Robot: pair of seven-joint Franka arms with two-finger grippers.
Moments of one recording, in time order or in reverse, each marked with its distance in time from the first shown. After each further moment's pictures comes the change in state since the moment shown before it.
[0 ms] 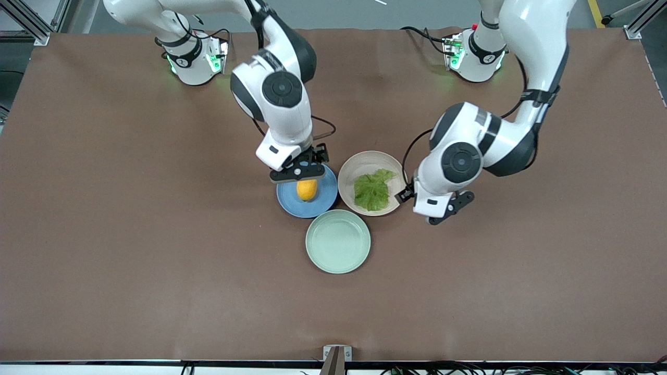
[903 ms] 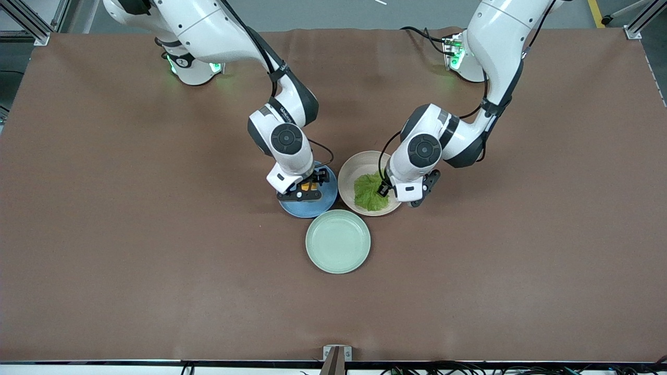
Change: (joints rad) left arm -0.069 0.039 -0.008 -0.248 -0.068 0.390 -0.301; right arm -0.002 0.185 -0.006 -0.068 0.099 0.223 0.024
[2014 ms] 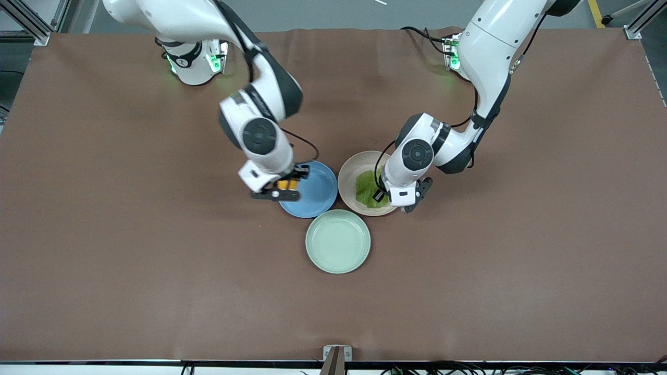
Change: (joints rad) left arm -0.014 0.069 0.001 0.014 0.040 0.124 0.000; right arm -0.125 -0.240 -0.024 0.074 0.028 -0.437 -0.079
